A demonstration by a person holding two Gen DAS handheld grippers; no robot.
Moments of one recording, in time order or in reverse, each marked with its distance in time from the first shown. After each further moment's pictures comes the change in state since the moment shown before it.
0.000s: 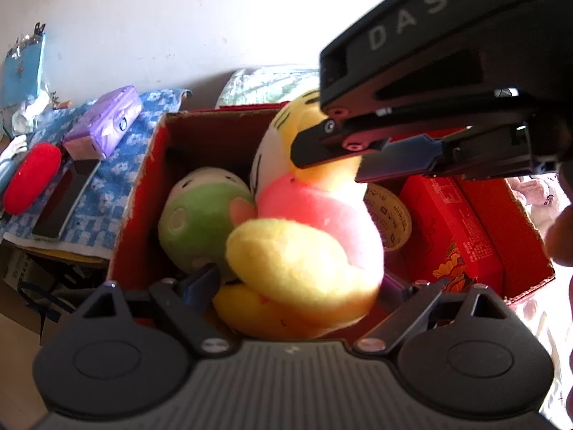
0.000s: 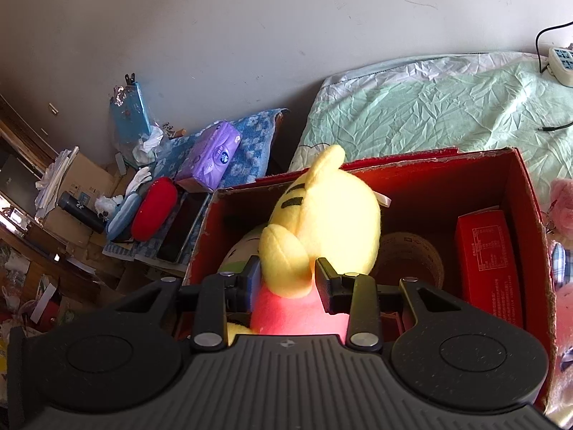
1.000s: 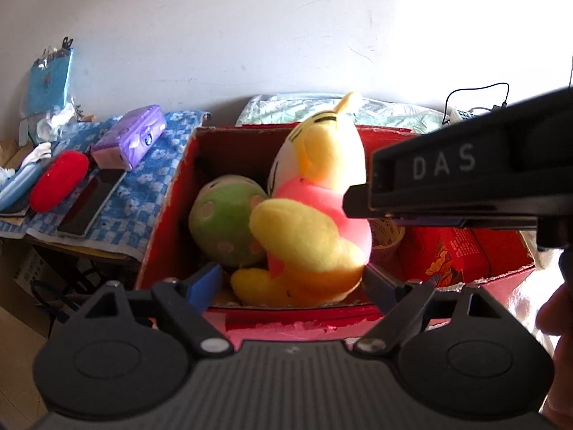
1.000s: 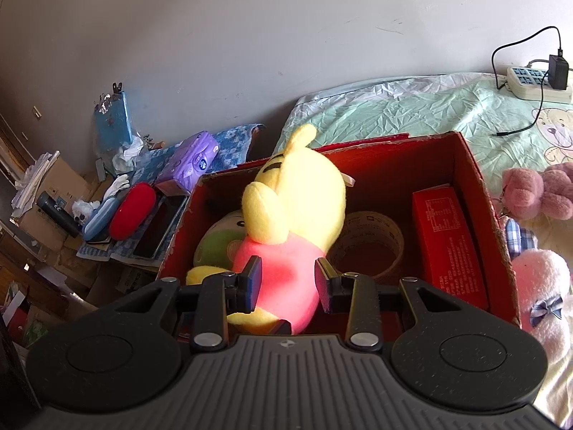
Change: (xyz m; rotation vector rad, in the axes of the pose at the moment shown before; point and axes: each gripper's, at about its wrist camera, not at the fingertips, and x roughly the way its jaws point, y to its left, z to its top) left arm -0.040 -0.004 -0.023 -0.021 -0.101 0.047; right arm -0.027 0.006 -0.048 -0.028 -0.114 -0.137
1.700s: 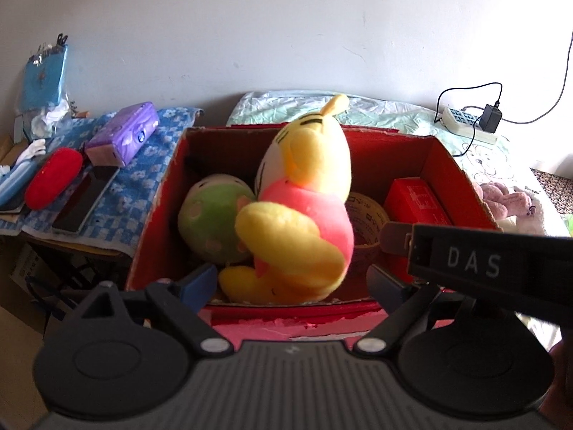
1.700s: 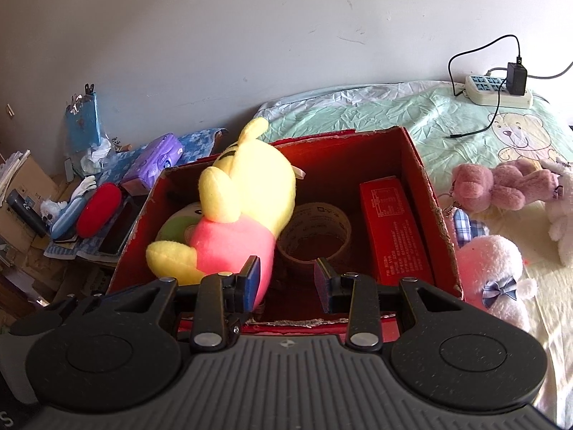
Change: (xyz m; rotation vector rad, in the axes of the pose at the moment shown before) left arm -0.007 -0.008 0.005 -0.009 0.017 -0.016; right arm -0.017 -0.011 -0.020 -0.001 -0.043 -0.113
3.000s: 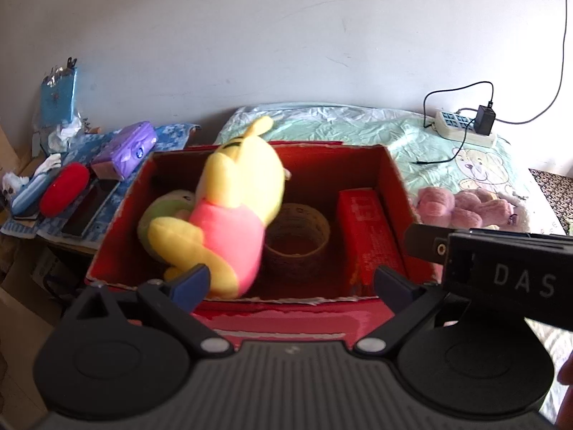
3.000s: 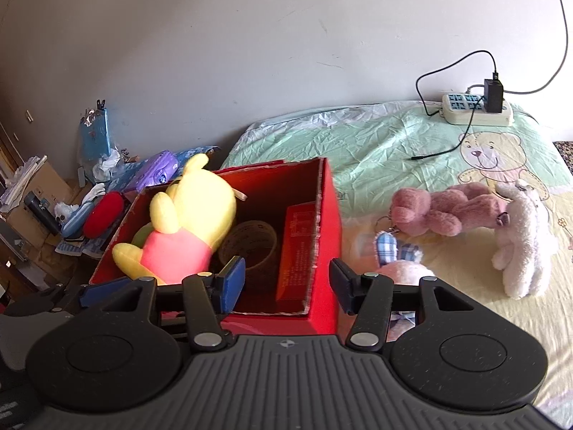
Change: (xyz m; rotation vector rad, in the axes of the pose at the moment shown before) left arm -0.024 -0.101 0.006 0.000 -0.022 0.093; right arm -0.055 -0.095 0.014 -0.031 -0.032 0.066
